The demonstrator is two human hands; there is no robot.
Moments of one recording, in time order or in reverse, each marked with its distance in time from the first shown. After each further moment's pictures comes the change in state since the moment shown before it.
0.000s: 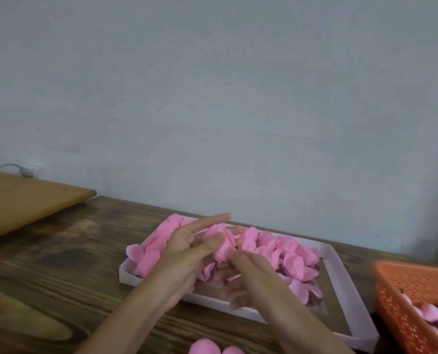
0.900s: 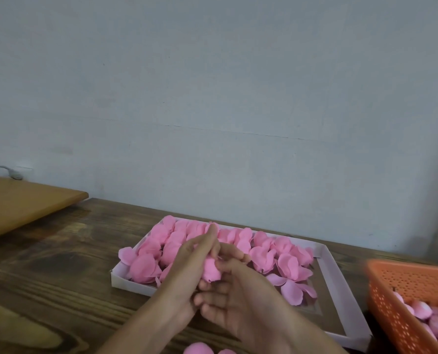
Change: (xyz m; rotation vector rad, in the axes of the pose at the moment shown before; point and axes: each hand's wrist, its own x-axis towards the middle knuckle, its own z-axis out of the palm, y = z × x) left_hand -0.011 -0.005 0.038 -0.093 0.149 -0.095; right_hand -0.007 -0.009 0.017 0.610 -0.121 0.257
